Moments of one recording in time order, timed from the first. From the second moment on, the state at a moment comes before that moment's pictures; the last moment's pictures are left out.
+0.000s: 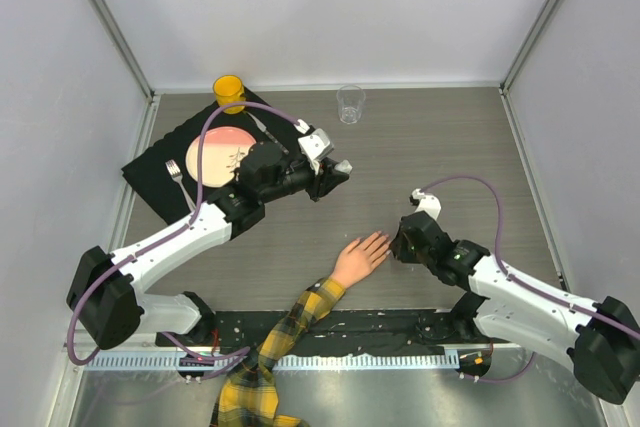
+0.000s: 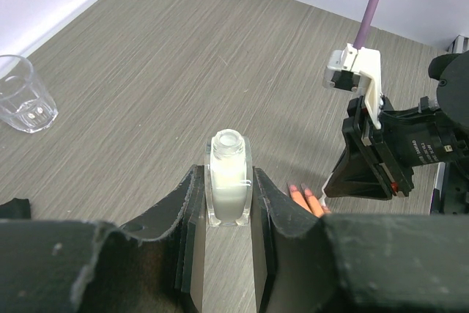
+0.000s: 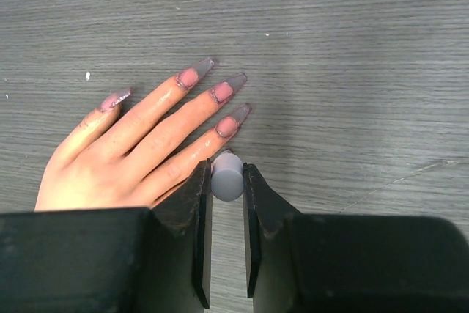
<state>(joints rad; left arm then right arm) -0.75 1.28 0.94 0.20 0.34 0.03 0.74 0.87 0.39 -0.35 0.29 0.70</state>
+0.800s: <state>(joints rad) -0.75 1.28 0.94 0.19 0.34 0.03 0.72 0.91 0.40 -0.33 0.27 0.67</state>
